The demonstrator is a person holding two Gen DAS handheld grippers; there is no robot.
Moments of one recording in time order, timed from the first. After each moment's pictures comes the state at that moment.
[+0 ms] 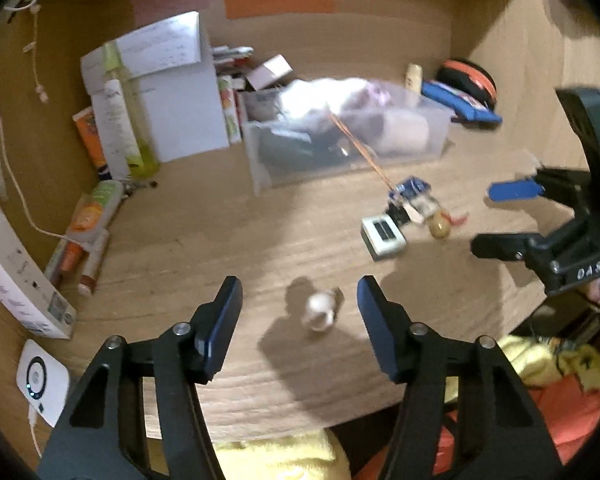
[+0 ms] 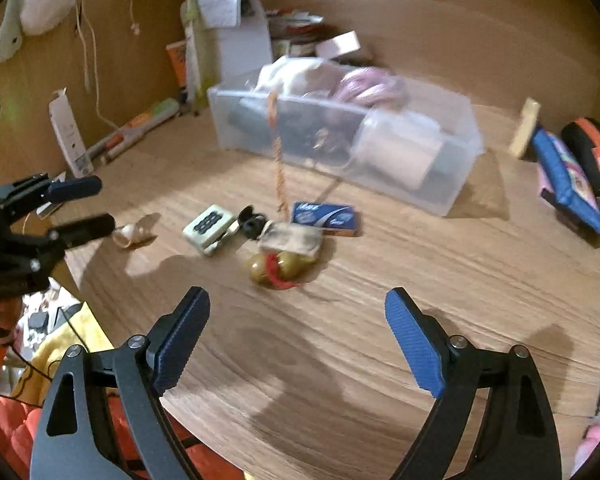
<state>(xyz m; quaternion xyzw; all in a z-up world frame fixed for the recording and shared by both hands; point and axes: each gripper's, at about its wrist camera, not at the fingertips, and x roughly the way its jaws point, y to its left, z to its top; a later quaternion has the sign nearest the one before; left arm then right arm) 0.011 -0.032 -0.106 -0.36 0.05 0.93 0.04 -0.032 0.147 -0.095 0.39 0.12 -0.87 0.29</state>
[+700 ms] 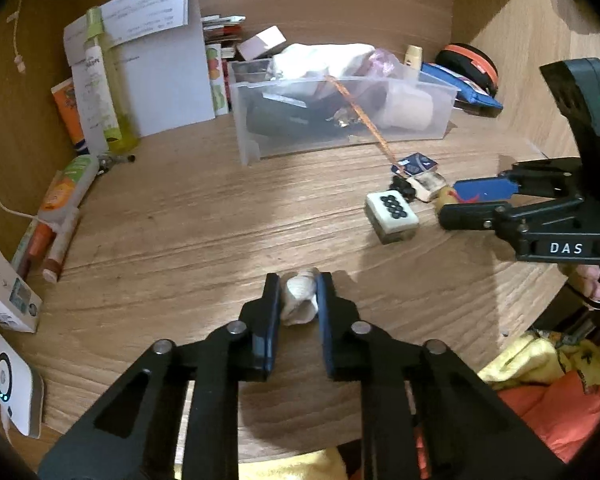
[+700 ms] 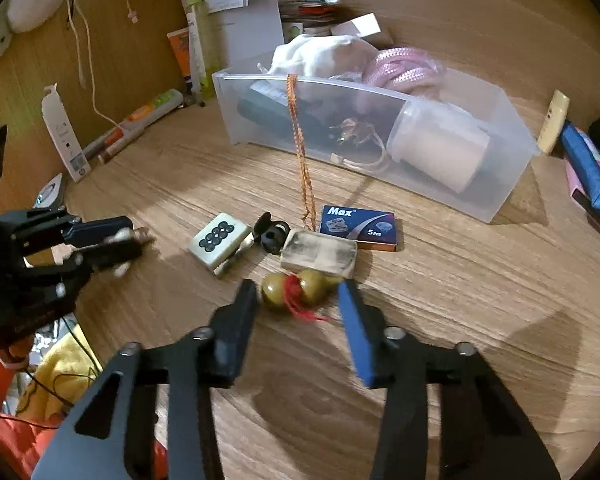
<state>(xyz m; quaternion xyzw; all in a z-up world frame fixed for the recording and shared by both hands) -0.006 -0.036 -0.129 -0.38 0.03 0.92 0.05 -0.047 0.121 -0.106 0.40 0.11 -0.86 0.30</state>
